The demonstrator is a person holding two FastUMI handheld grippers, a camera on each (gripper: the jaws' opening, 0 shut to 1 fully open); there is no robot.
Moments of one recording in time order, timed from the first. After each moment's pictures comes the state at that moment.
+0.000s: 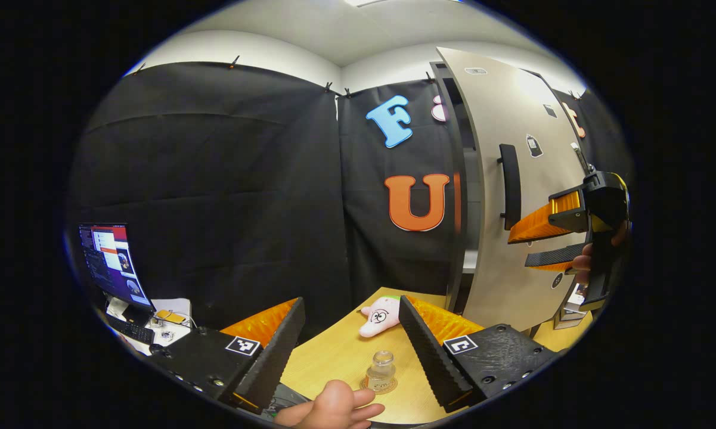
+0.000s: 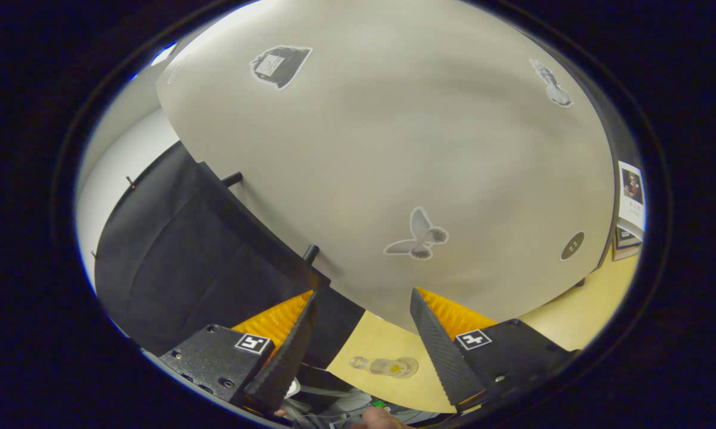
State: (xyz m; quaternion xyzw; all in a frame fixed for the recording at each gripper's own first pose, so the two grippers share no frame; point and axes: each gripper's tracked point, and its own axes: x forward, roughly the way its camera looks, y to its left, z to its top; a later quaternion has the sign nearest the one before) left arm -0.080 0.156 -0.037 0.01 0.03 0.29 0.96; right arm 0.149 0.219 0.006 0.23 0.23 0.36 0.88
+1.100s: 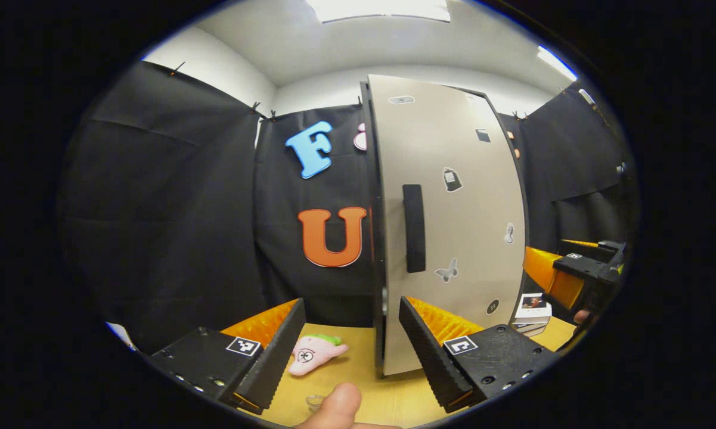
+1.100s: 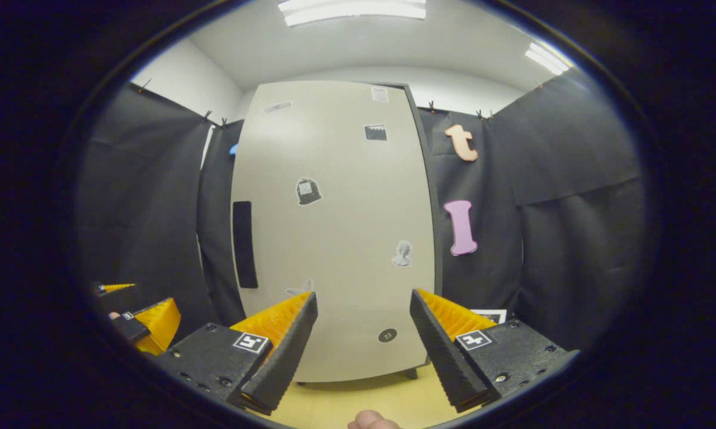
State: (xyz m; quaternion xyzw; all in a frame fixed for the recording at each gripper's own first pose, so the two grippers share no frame) left arm 0.036 0.068 0.012 0.04 -0.05 0.06 1.00; right arm 0.079 0.085 0.031 0.01 -0.10 -0.01 0.99
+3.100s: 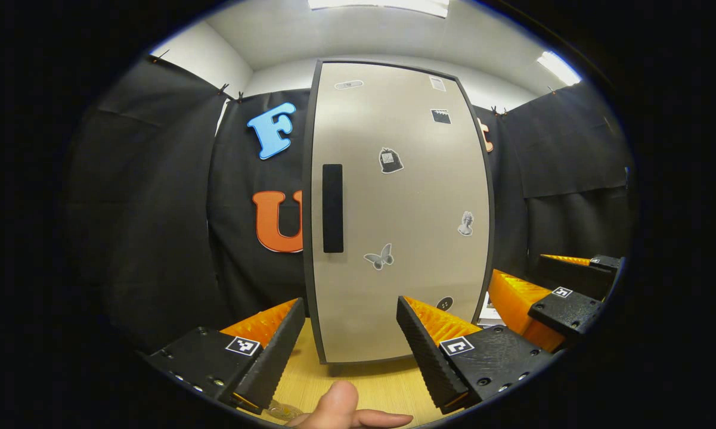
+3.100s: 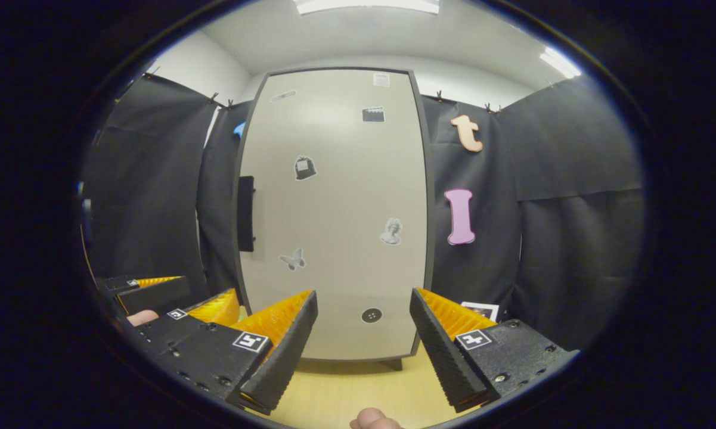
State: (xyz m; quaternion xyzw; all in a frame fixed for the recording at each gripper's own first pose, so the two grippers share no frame) left arm 0.028 0.037 -0.058 0.02 -0.01 0.00 1.00; right arm 0.020 0.030 -0.017 0.00 -0.07 0.01 1.00
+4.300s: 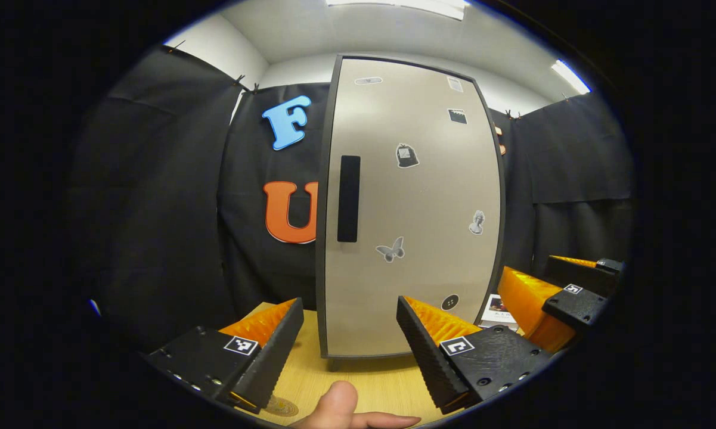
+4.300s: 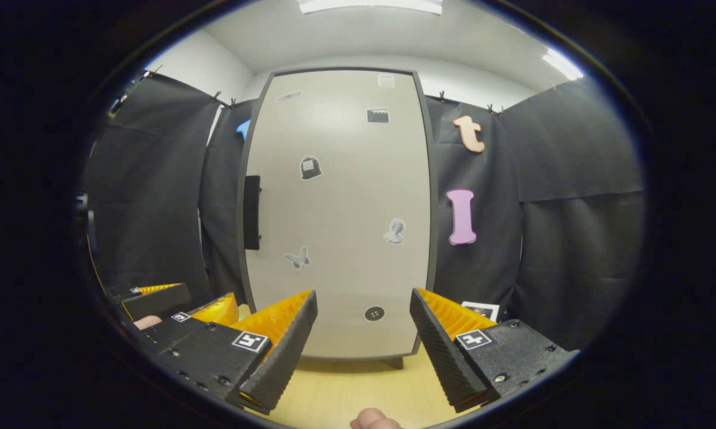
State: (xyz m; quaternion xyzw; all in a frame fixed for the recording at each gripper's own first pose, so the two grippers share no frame) left arm 0.026 0.048 -0.071 -0.02 0.00 0.03 1.00; right arm 0.017 0.032 -0.019 0.00 -0.06 0.00 1.00
